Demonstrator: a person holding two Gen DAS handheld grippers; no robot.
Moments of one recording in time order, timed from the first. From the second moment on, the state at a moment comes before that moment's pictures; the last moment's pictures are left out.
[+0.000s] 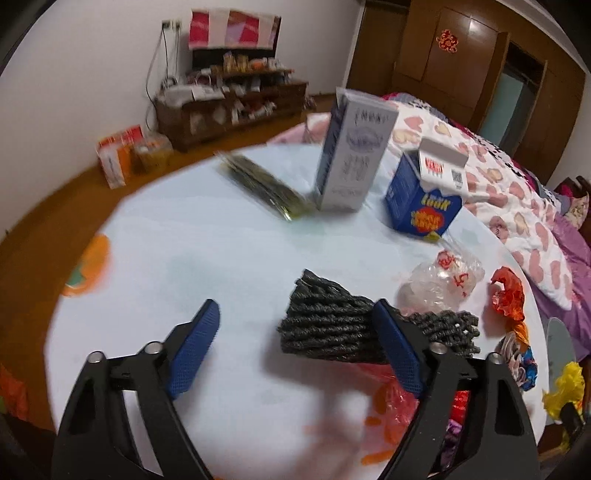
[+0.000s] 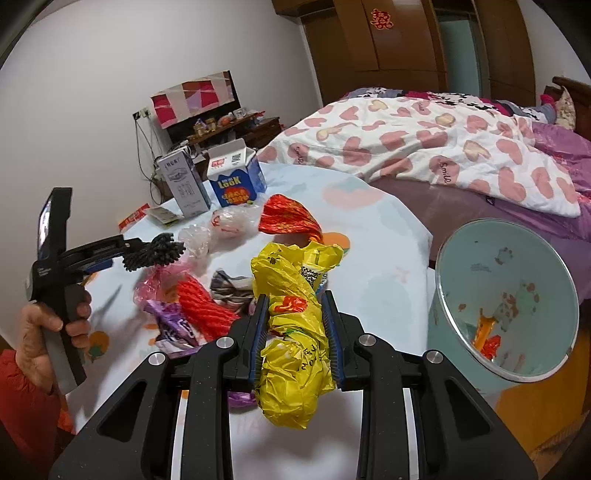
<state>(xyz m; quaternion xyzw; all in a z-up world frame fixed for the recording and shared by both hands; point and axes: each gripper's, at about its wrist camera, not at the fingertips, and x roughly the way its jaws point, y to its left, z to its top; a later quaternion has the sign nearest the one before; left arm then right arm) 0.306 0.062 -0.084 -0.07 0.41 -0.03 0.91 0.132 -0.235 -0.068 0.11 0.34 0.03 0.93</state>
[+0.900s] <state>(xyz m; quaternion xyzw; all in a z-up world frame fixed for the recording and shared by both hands) 0.279 0.079 -0.059 -0.09 0.38 -0.02 0.92 0.104 -0.259 -0.053 0.14 0.30 -0.01 0.94</state>
